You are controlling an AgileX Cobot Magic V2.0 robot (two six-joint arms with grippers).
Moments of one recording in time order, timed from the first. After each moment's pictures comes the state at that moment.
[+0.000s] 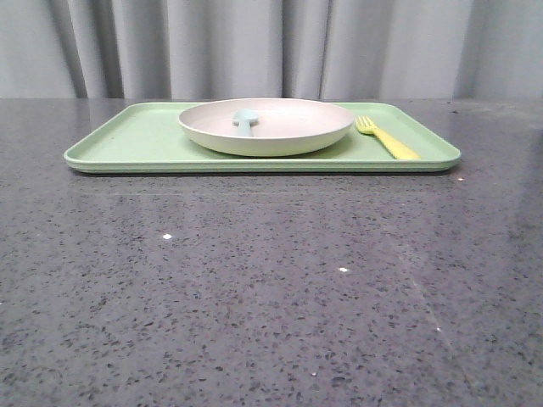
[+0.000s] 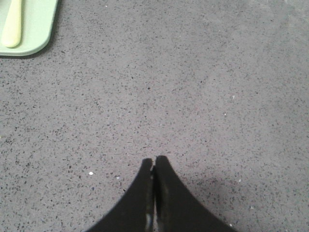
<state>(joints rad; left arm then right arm) -0.05 0.00 0.00 0.03 0.06 -0.02 0.37 0.49 -0.67 -0.42 0.98 0.46</state>
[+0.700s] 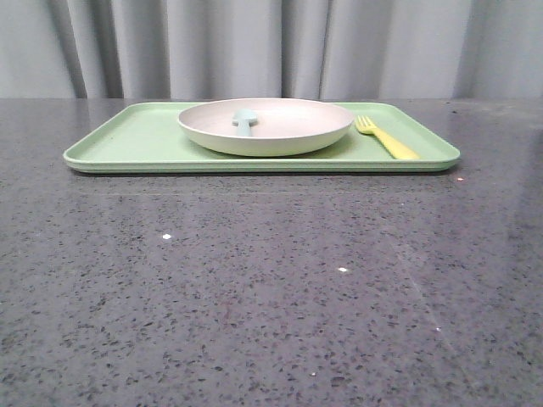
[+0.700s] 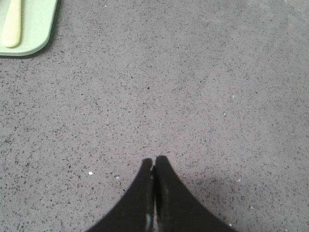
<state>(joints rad) -0.05 0.00 0.00 0.01 0.06 -0.02 0.37 0.49 -0.67 -0.42 0.98 0.46</state>
